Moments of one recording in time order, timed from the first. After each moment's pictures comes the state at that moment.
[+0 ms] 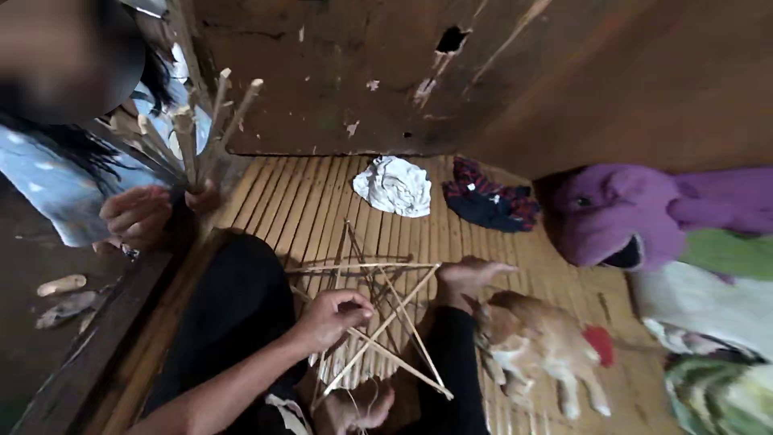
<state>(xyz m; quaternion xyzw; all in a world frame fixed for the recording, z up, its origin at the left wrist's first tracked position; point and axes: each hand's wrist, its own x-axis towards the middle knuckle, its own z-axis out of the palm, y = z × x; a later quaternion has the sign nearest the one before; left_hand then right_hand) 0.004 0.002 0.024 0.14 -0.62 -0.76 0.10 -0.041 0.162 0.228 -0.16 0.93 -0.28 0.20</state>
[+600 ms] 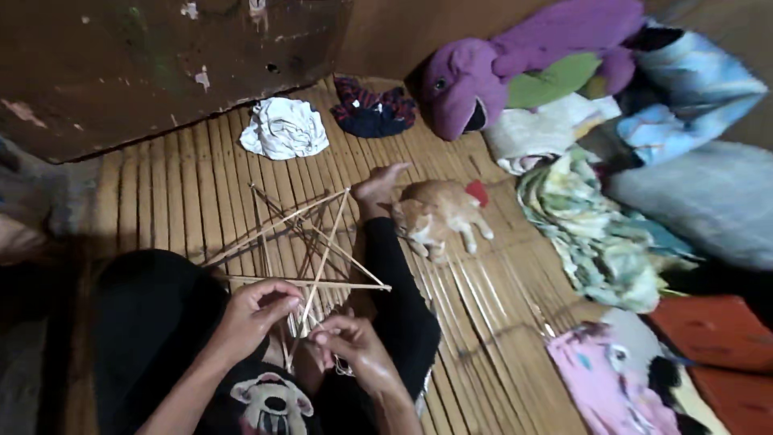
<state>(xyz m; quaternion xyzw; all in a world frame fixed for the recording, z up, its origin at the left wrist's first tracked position) 0.030 0.008 0.026 0.06 -0.66 -0.75 0.07 -0.009 0.215 0.038 -0.13 0.64 -0.68 0.34</state>
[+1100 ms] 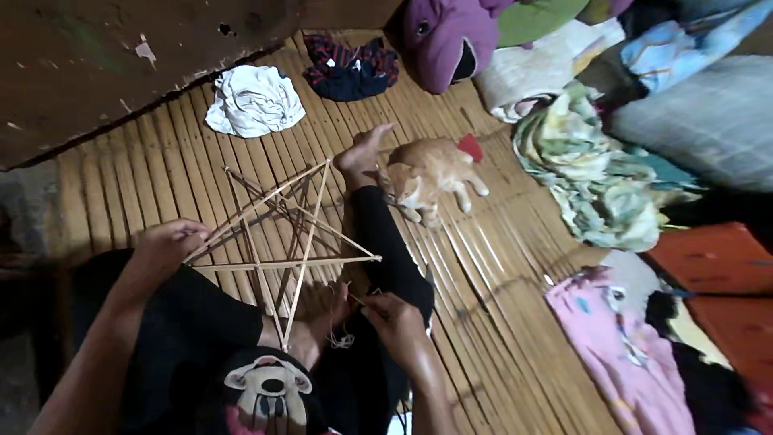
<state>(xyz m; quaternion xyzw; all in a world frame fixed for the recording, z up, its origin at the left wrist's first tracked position) -0.012 -0.103 0.000 0.20 -0.85 -0.49 -0.02 -0.016 0.289 0.036 -0.06 0.94 -0.29 0.18</state>
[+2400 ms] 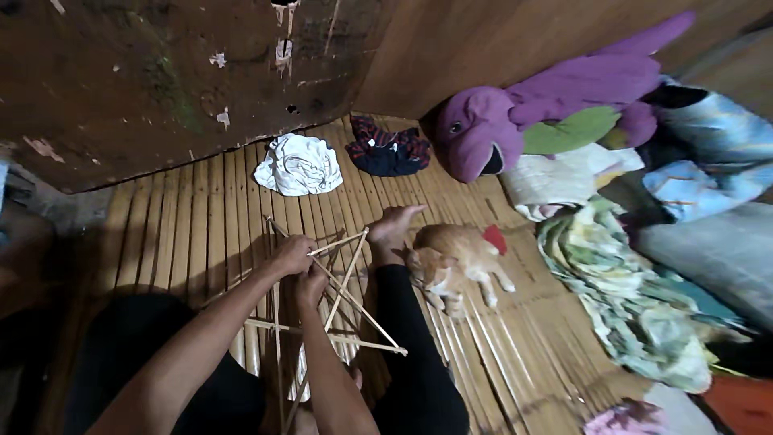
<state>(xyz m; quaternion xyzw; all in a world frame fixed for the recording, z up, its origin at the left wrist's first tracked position) -0.195 -0.043 -0.049 0.03 -0.90 -0.40 -0.16 -0.164 0.056 -0.116 0.00 0.88 -0.47 -0.03</state>
